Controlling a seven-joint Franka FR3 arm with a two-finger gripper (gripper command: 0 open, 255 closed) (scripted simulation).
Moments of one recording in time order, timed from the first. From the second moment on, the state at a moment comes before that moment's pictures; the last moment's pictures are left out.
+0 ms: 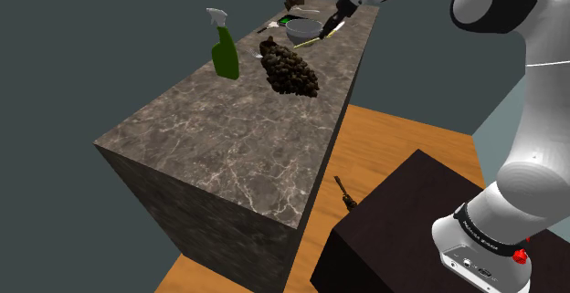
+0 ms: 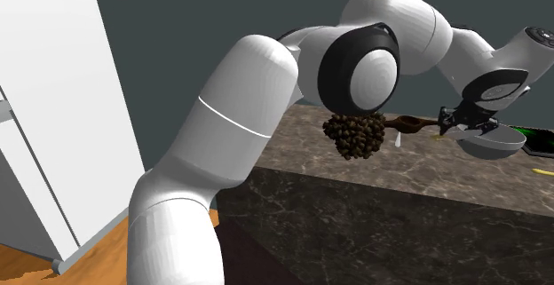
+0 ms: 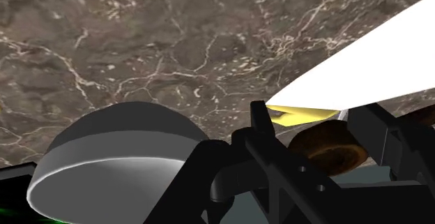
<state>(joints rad) -0.31 0.61 -0.08 -1.29 0.59 2.13 -1.01</state>
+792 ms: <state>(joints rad) -0.32 0.66 -0.06 -1.37 0.63 2.24 -1.08</state>
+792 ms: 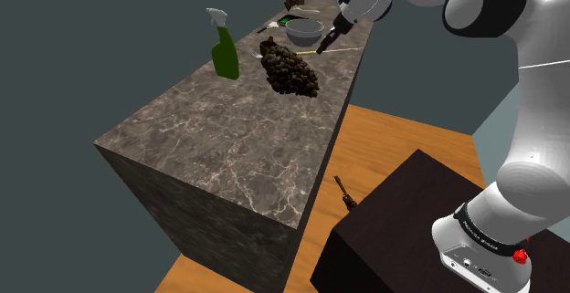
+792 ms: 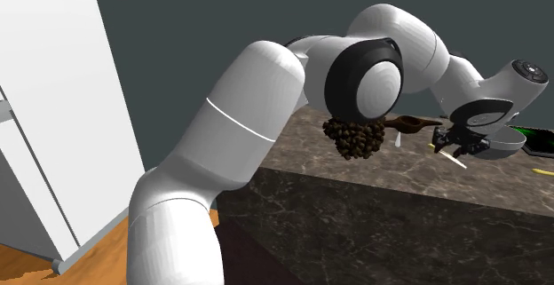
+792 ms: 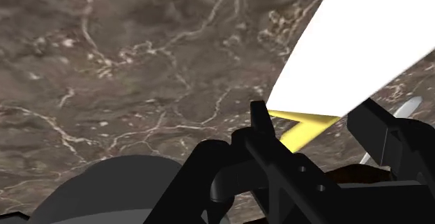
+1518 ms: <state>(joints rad) -0.32 0.69 -0.05 -1.39 0.65 2.29 -1.11</state>
